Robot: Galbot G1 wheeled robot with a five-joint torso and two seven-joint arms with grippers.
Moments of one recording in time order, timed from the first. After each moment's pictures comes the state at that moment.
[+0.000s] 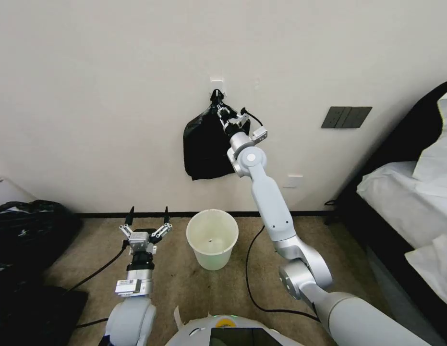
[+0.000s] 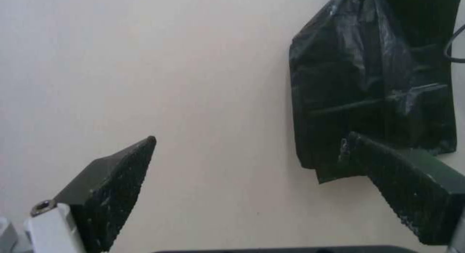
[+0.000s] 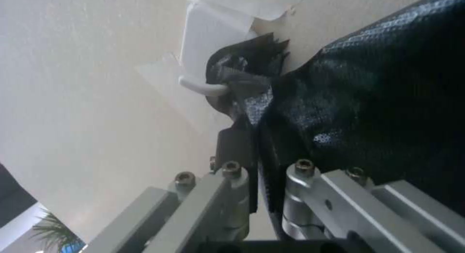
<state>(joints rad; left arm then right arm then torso) 1.72 -1.43 -0.55 -2.27 0.05 -0.26 -0.18 -0.31 1.57 0.18 1.45 1.36 -0.11 0.15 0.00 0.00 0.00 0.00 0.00</state>
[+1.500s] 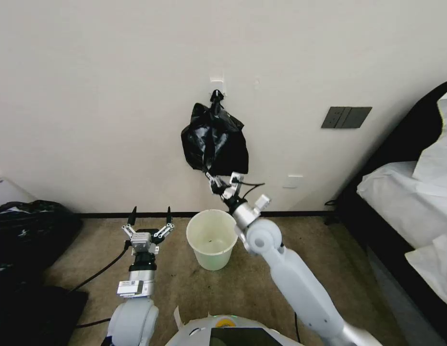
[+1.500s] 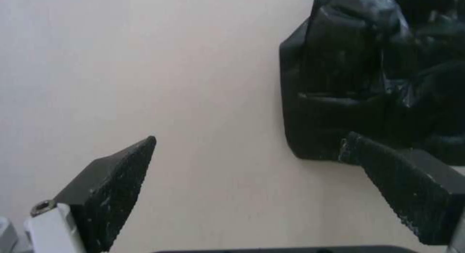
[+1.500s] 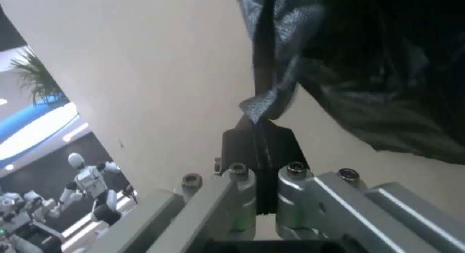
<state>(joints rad) 1.73 -1.43 -0.52 -2.28 0.05 -0.27 -0.18 -0.92 1.26 -0.01 2.04 0.98 -0.11 0.04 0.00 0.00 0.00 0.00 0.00</state>
